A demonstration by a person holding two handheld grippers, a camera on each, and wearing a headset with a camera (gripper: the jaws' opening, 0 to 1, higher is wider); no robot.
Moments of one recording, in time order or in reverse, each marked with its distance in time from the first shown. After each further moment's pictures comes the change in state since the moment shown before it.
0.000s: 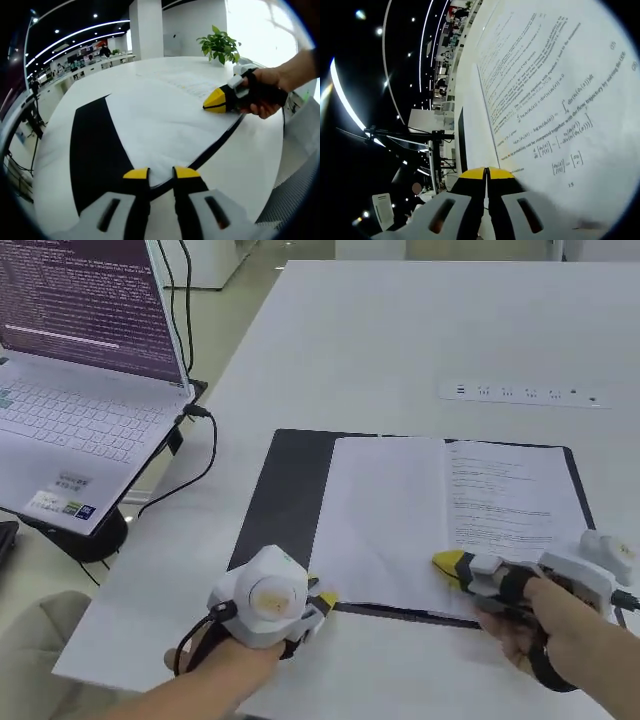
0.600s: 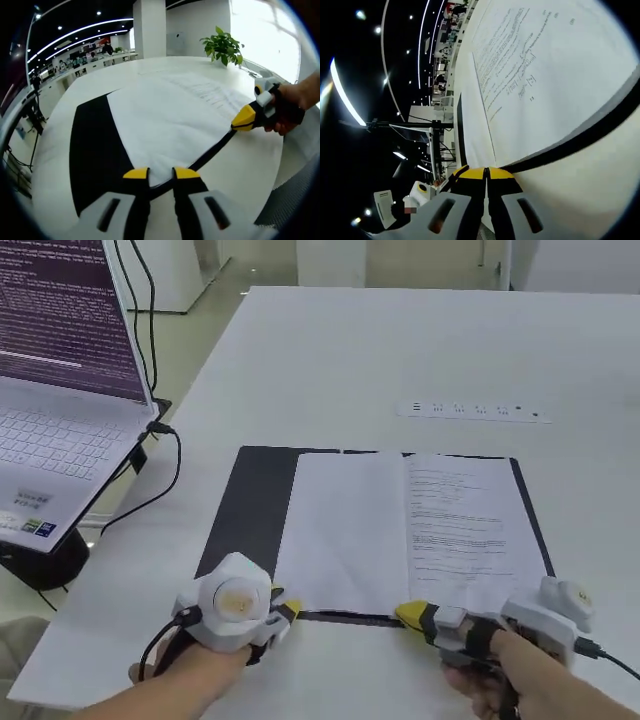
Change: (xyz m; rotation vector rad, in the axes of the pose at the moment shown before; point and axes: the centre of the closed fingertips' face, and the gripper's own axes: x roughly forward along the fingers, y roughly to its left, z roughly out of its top) left arm 0.000 0.000 -0.001 -0.039 0.010 0.008; right arm -0.037 -0.012 -0.051 0.016 0.042 -0.005
